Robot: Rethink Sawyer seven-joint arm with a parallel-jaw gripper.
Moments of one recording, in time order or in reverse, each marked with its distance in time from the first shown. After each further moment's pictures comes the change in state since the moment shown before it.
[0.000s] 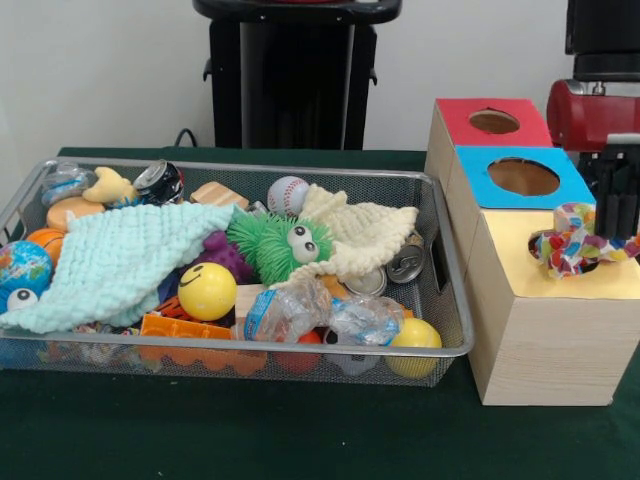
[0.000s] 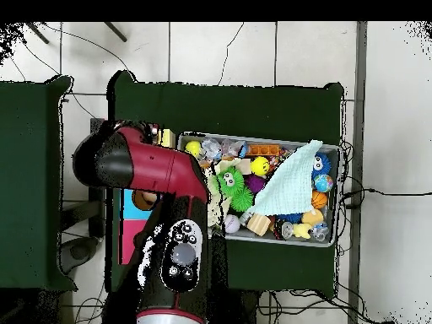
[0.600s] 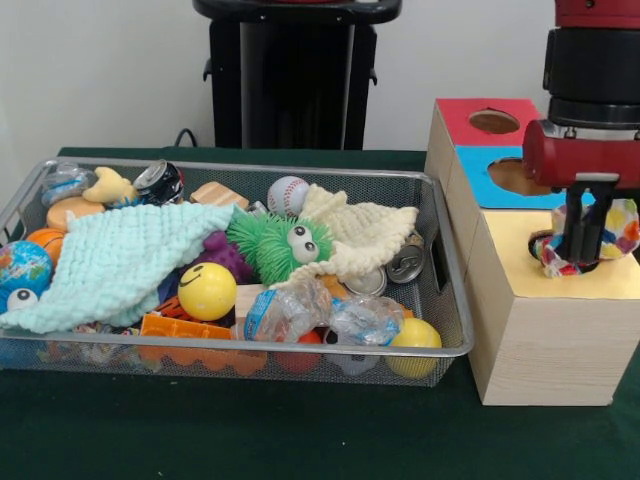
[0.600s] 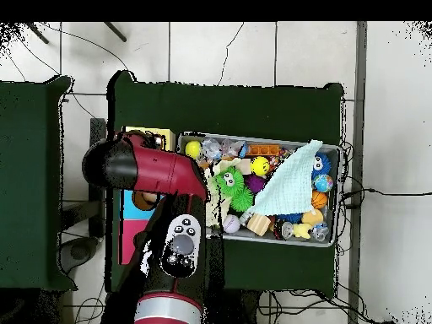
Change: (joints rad) arm 0.009 0.062 -0.013 0.000 -0.015 0.037 0.000
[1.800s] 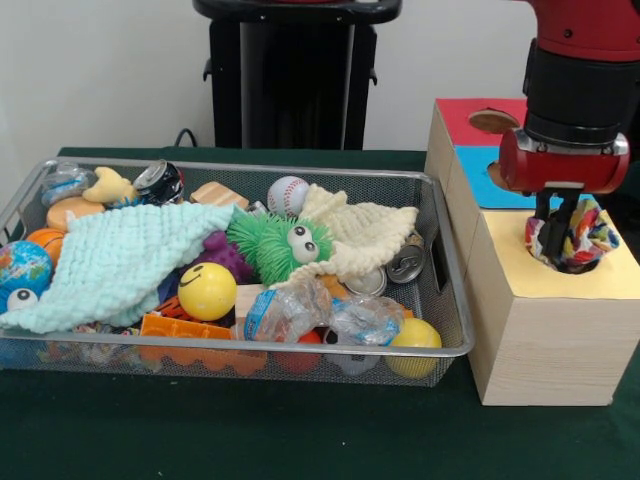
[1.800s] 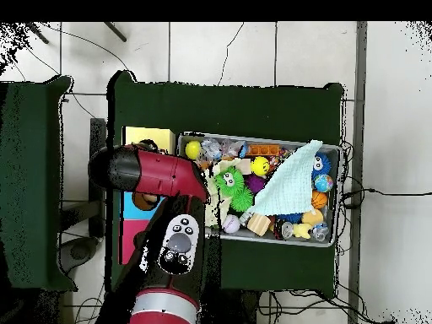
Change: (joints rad) arm 0.017 0.037 -0.034 -0.001 -0.003 0.126 0.000
